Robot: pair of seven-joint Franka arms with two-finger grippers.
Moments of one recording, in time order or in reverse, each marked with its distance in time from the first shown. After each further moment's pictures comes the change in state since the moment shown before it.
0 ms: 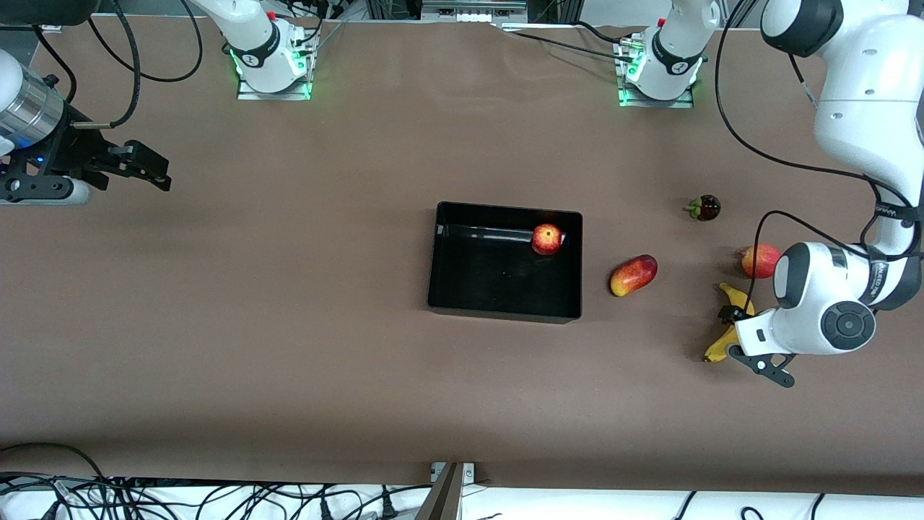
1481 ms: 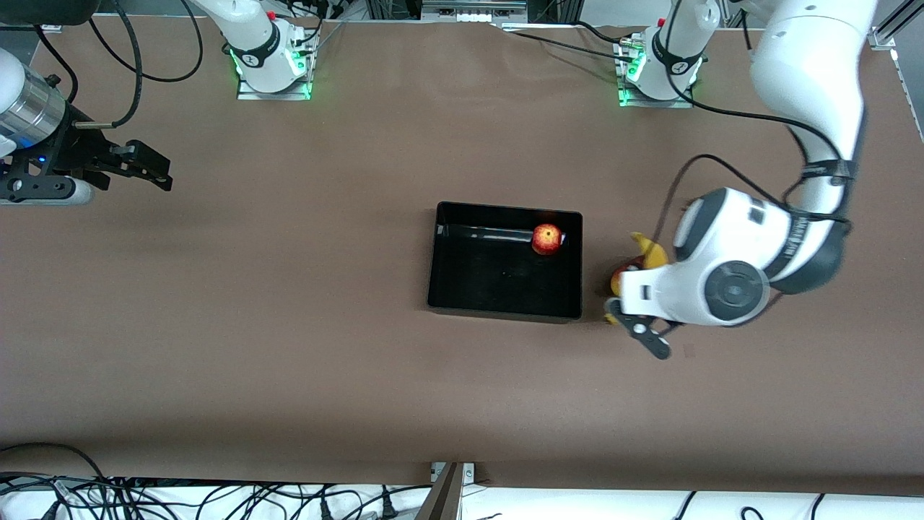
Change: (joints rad) left arm -0.305 -0.131 -0.183 0.163 -0.159 -0.415 -0.234; right arm 0.000 0.000 0.003 0.000 0.000 0.000 0.001
